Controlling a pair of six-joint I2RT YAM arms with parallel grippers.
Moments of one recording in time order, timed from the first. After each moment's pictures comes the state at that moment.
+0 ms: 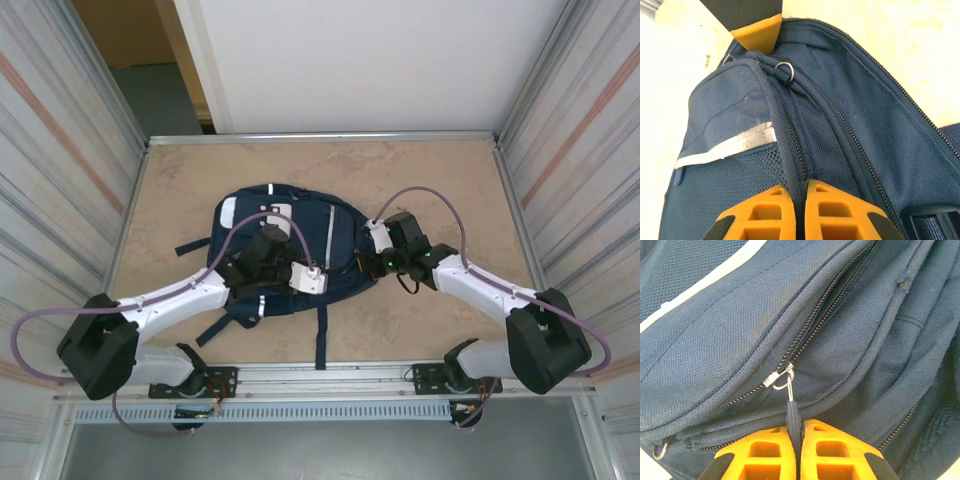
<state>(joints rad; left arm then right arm) -0.77 1.28 0.71 -0.14 0.24 1.11 0.53 1.30 0.71 -0.27 -0.26 0.17</state>
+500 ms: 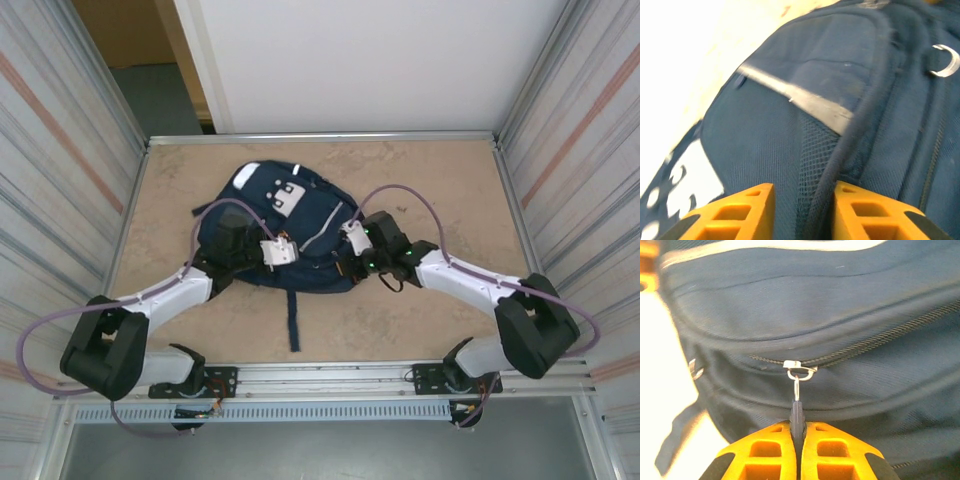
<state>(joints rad) -0.44 1.30 0.58 0.17 0.37 0.93 0.70 1.42 0.82 -0.24 -0.28 0.17</state>
